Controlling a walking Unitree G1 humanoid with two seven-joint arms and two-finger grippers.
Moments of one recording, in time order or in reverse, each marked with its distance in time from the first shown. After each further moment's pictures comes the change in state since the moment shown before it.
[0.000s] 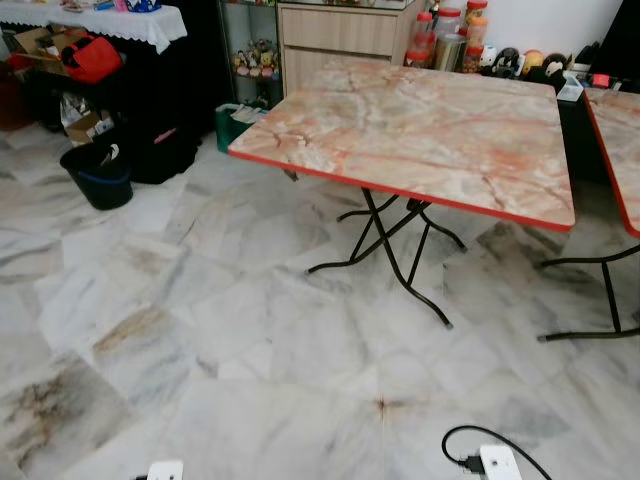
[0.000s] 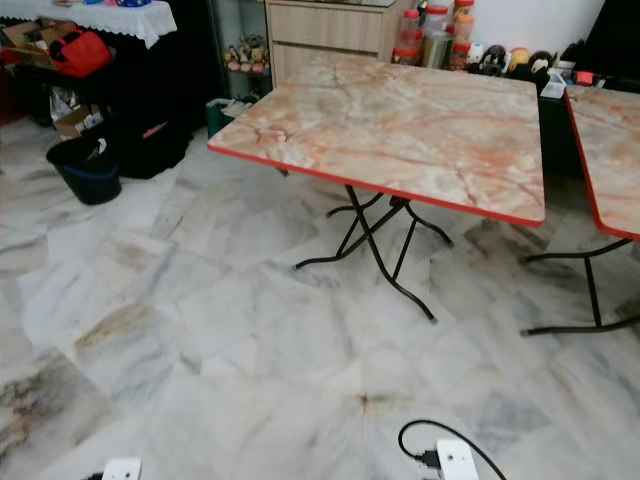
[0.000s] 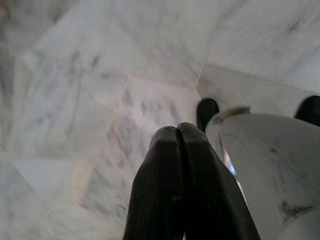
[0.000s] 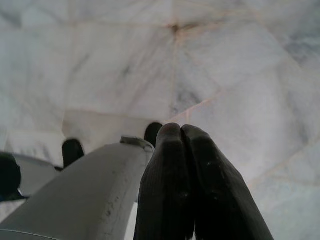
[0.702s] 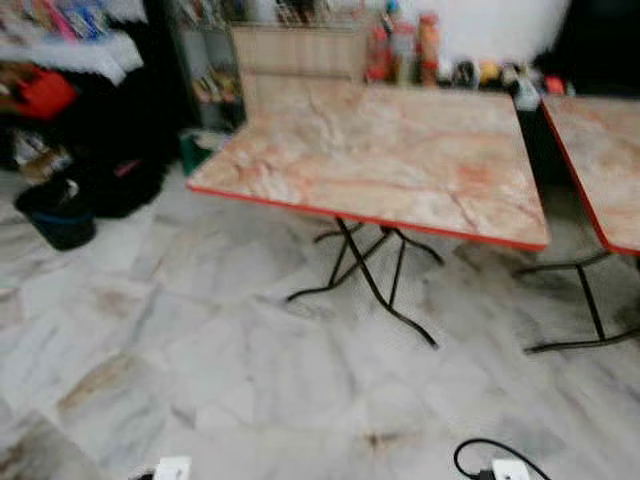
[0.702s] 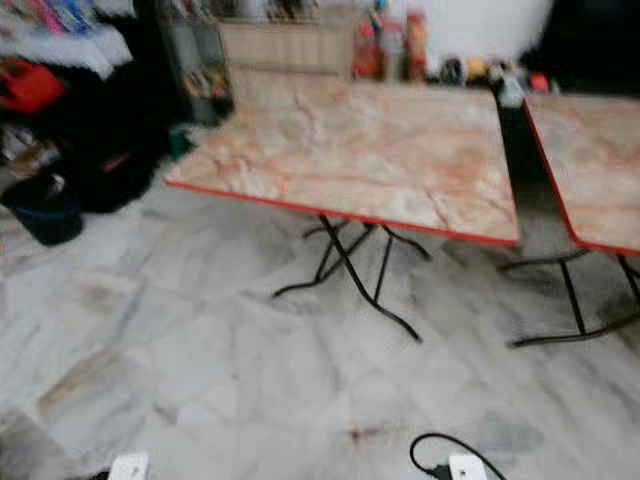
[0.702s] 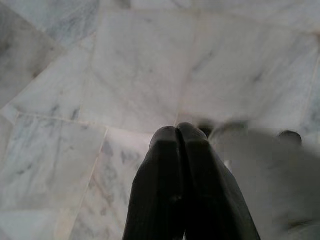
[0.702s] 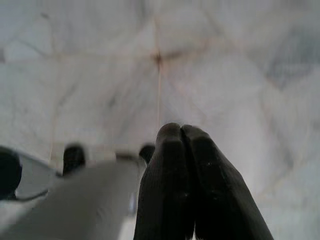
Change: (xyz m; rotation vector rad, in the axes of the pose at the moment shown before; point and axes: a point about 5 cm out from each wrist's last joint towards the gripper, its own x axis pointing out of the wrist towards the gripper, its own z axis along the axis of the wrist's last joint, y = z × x) left arm 0.001 -0.012 0.012 0.010 -0.036 -0.040; right arm -0.005 -0.009 -0.007 0.018 -0.004 -0.026
